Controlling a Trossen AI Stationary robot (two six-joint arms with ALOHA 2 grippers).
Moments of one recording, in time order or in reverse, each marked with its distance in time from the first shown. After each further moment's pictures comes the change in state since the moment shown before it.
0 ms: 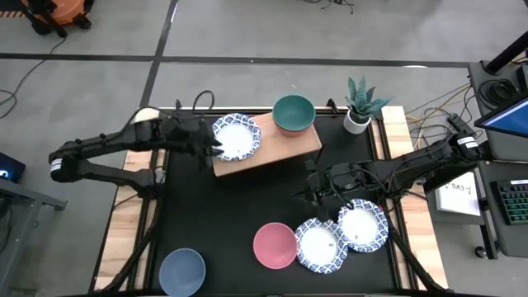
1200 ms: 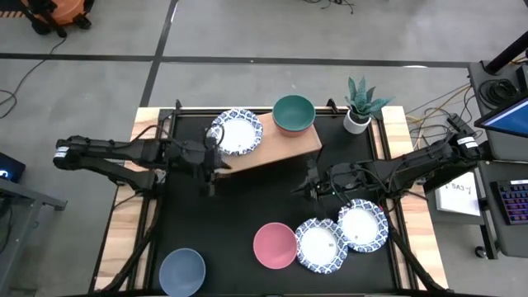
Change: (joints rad) left arm -0.318 0.037 -0.059 0.152 -0.105 0.055; right arm 0.004 0.000 0.004 0.017 0.044 0.214
